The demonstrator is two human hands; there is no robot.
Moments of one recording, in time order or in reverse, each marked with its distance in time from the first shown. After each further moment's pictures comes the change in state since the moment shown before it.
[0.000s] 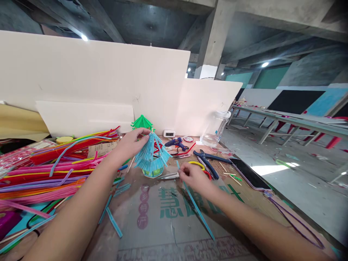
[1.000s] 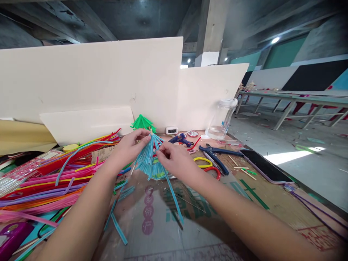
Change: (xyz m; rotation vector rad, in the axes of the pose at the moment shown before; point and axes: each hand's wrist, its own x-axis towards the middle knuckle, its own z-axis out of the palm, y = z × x) left_hand -0.001 0.006 0.004 -0.049 -0.024 0.066; right_hand 0.045 -0.082 -0.017 0.230 0.281 -0.223
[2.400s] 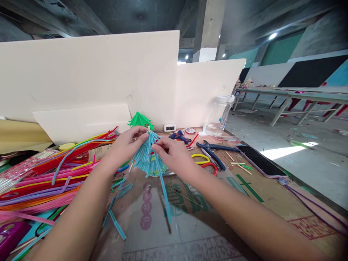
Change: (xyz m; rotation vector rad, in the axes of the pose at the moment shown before) left_hand -0.002 0.005 0.000 0.045 0.007 -0.016; right_hand 0.000 -0.005 -0.006 0.015 0.030 0.018
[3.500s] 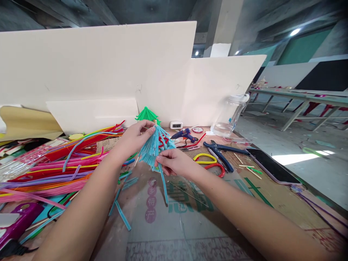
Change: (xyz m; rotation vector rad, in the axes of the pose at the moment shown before) left_hand 0.002 -0.006 -0.002 0.019 0.018 -0.013; right_hand -0.007 0.012 0.020 0.624 -0.616 0.371
